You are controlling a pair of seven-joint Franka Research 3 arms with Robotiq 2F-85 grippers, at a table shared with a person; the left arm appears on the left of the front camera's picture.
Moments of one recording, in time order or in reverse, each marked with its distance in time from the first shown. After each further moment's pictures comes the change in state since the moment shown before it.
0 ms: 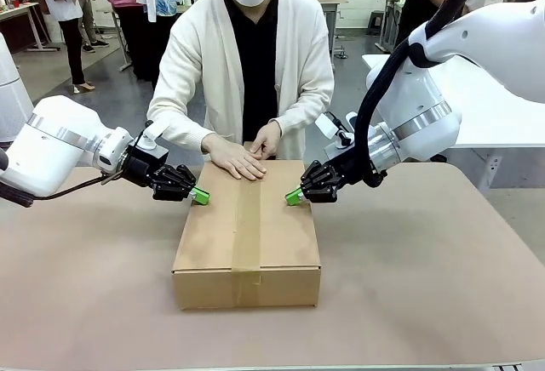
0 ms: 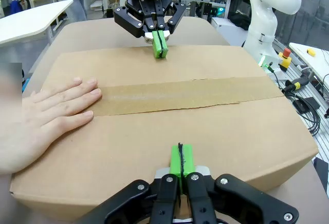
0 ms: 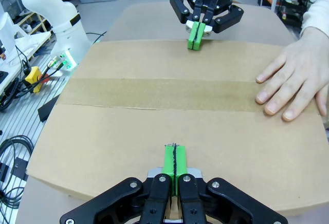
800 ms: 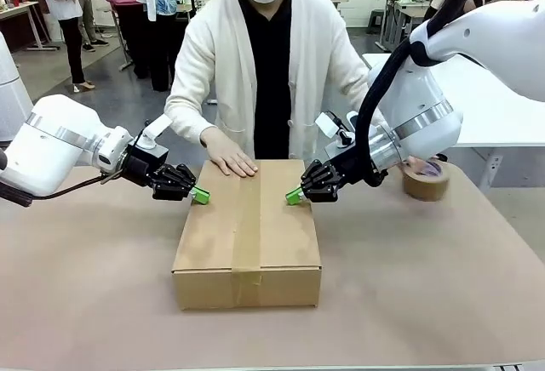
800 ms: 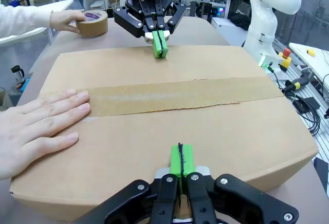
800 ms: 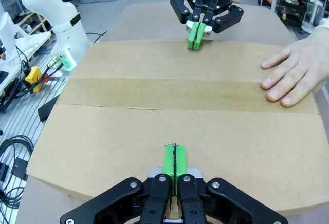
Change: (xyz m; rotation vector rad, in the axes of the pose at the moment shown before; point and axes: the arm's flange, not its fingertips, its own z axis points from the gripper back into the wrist) left arm 0.000 0.000 0.000 0.000 0.000 0.000; right arm 0.000 0.000 0.000 0.000 0.000 0.000
